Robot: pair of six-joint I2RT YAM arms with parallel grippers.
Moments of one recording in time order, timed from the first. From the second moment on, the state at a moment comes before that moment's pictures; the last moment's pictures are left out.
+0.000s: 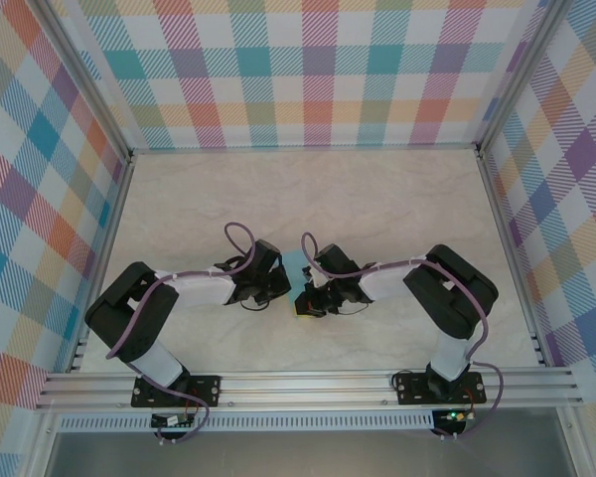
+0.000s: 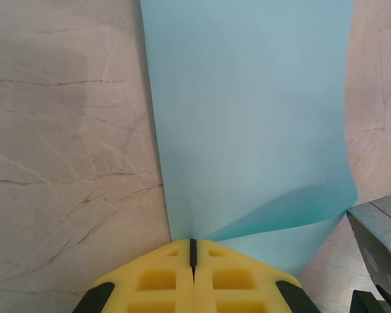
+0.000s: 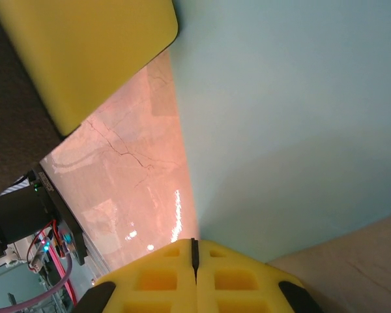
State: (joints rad) left arm -0.69 1.61 0.70 -0.06 0.14 -1.03; right arm 0.80 1.79 0.76 0.02 -0.67 0.80
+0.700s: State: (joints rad) left arm -0.69 1.61 0.70 -0.07 0.13 -1.03; right arm 0.82 1.77 0.77 -0.04 -0.65 0.77
